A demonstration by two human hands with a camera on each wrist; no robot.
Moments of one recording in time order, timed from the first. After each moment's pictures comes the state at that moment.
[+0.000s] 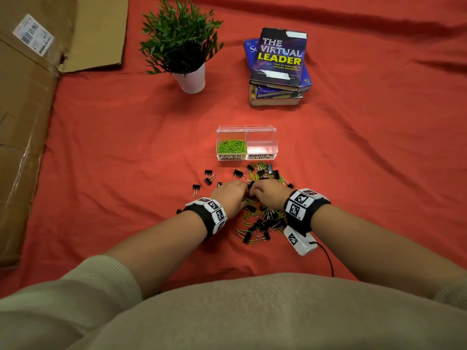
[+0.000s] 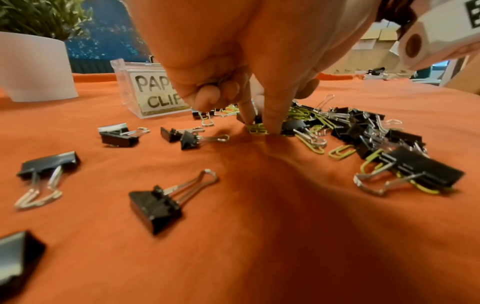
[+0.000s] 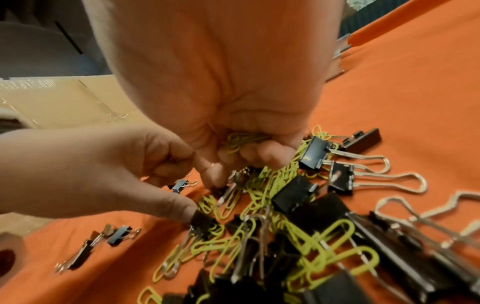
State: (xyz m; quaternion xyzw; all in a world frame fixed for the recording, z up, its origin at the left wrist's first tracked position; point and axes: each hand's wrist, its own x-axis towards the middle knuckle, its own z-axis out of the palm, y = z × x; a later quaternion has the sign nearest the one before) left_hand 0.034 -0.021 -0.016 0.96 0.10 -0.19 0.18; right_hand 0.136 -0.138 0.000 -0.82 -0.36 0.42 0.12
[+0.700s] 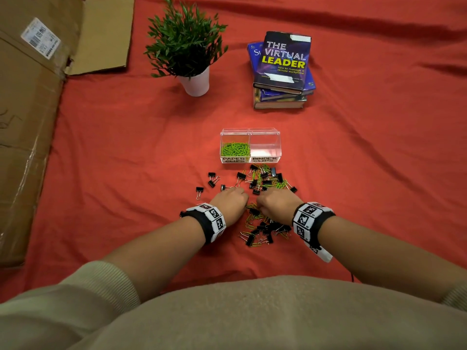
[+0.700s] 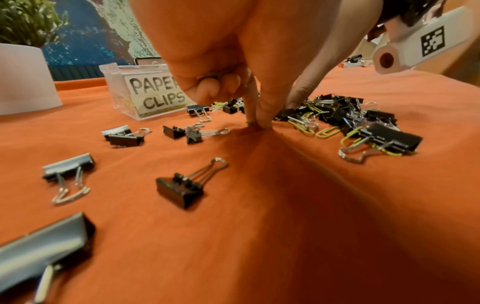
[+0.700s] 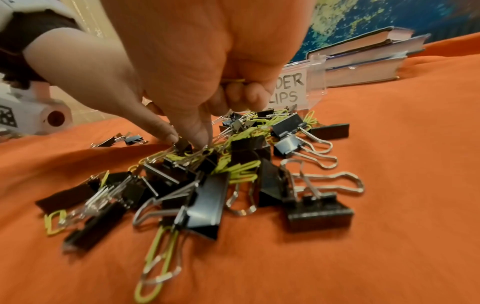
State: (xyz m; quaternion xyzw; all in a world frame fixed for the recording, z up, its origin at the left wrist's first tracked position) left_hand 0.024 -0.019 -0.016 0.97 0.03 -0.19 0.12; right_hand 0.127 -0.159 -0.006 -0.78 -0.57 0.25 -0.03
